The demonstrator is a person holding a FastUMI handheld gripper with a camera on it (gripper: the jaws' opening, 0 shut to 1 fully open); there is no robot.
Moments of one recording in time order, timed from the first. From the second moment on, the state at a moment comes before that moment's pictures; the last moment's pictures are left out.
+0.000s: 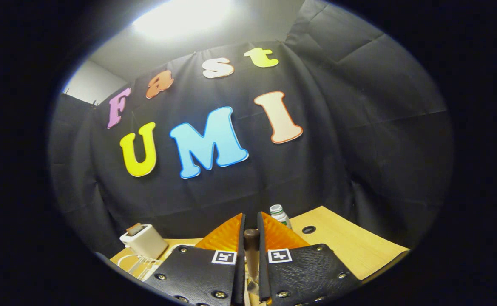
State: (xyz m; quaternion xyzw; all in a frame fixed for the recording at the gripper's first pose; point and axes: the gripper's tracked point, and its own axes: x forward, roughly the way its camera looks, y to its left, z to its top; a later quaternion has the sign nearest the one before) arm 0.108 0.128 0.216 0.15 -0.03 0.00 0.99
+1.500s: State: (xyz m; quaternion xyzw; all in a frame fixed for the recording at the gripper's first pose) arm -0.029 0.408 0.059 0.02 0.12 0.25 0.96
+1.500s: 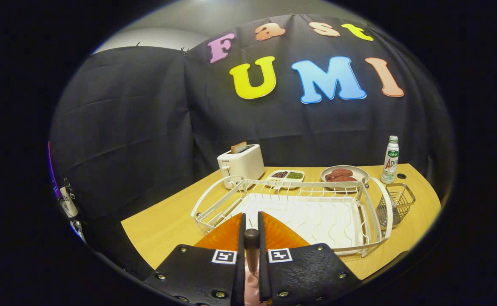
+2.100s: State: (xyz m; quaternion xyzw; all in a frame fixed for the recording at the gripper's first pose) arm -0.037 0.412 0.062 -0.01 0.10 0.26 0.96
